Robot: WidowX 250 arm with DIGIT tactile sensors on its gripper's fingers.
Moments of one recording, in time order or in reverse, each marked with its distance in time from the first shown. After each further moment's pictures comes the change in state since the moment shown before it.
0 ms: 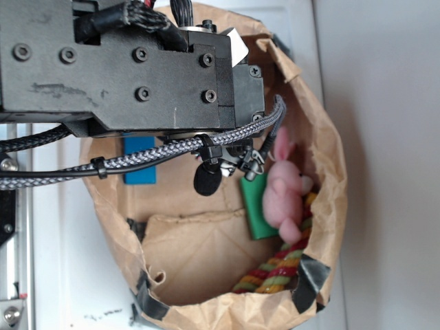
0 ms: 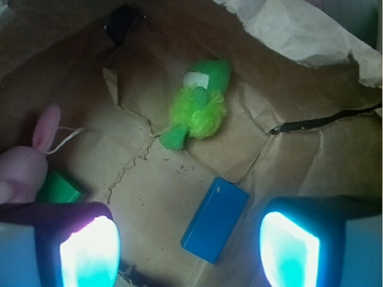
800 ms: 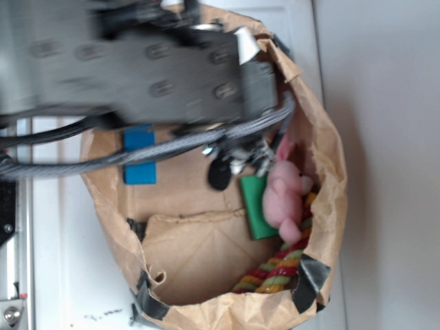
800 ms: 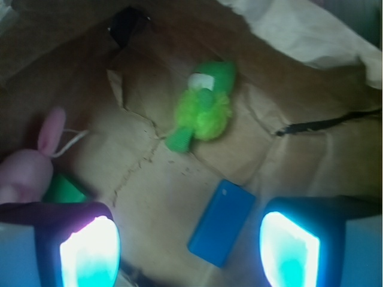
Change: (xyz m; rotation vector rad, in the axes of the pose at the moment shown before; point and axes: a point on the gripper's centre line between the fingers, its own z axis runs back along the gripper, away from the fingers) arm 0.015 -0.005 -0.022 0.004 0.013 0.046
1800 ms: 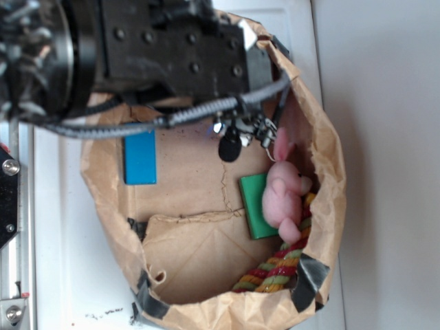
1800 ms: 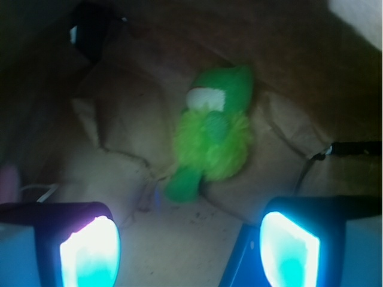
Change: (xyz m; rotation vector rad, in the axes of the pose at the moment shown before) arm 0.013 0.008 -0.026 -0.021 -0.048 0.092
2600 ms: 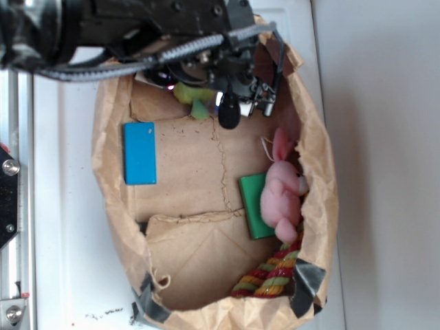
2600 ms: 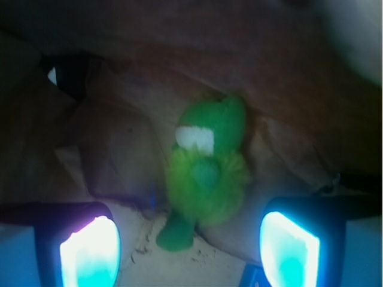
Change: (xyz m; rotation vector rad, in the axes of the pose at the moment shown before) arm 0.023 0.008 -0.006 -0.066 -0.019 0.059
